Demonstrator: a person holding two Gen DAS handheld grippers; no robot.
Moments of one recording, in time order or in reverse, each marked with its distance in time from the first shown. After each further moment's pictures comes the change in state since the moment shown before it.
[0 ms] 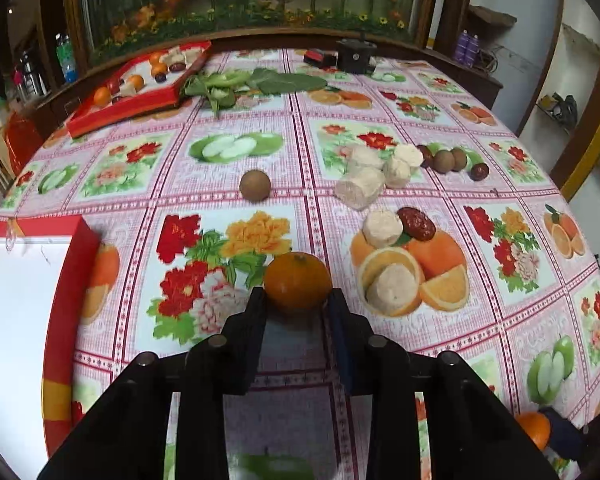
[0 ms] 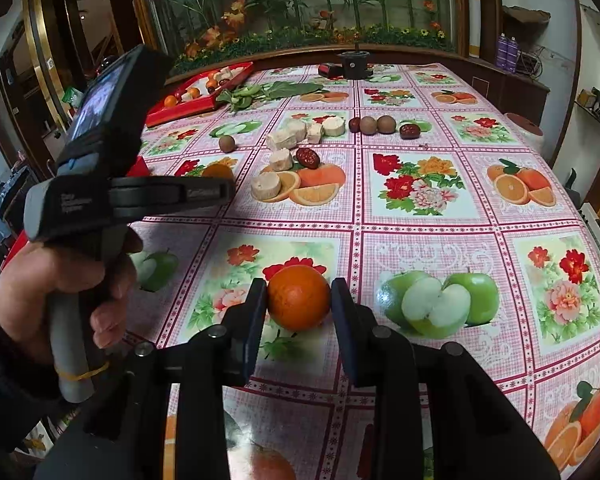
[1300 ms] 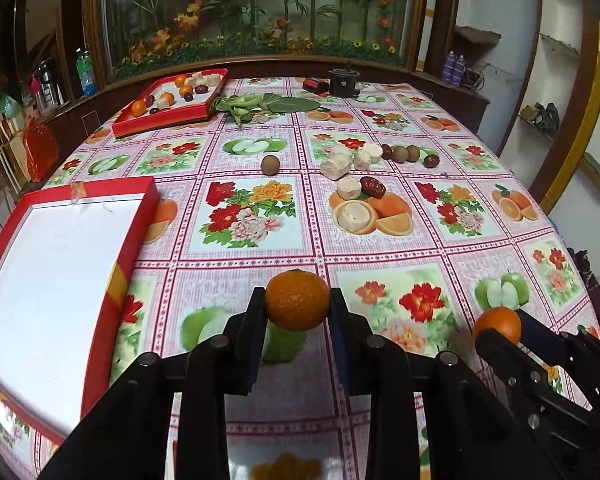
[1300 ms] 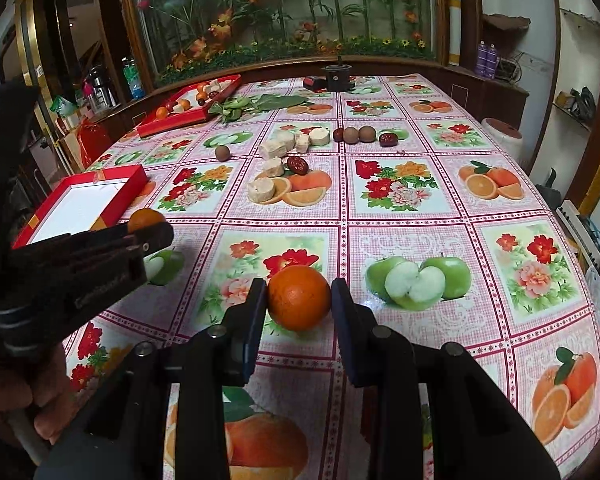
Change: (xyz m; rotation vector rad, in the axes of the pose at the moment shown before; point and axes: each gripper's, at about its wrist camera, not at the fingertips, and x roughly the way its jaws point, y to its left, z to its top) left arm -0.079 -0.007 -0.051 0.006 -0.091 0.008; right arm -0.031 0.010 -0.012 0.019 -0.045 -0.077
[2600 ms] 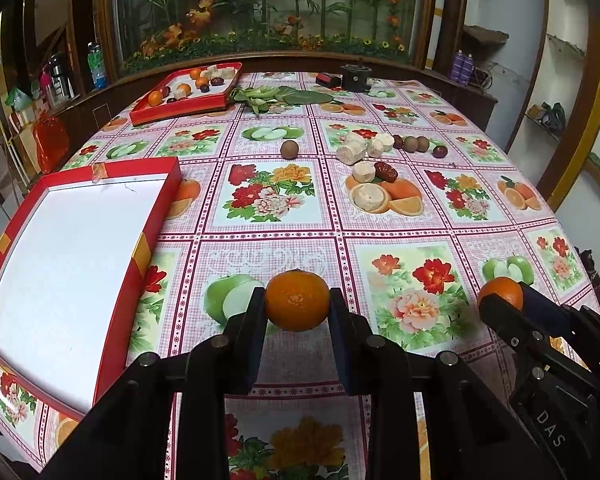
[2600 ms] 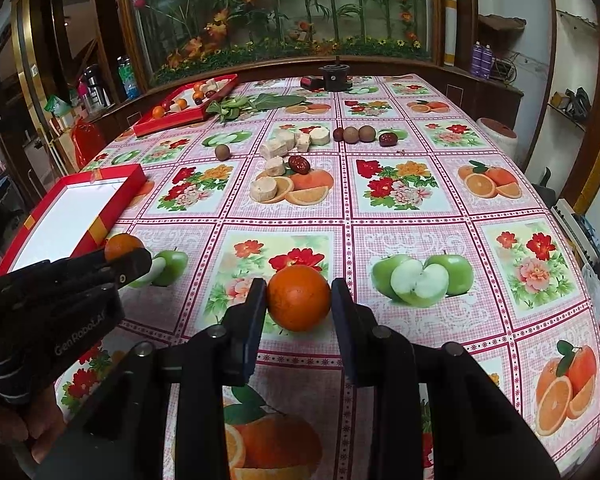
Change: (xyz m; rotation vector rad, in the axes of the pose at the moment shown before) left arm -0.011 0.010 -0.020 -0.015 0.009 0.030; right arm 0.001 0.008 0.000 0.008 0.004 -0.023
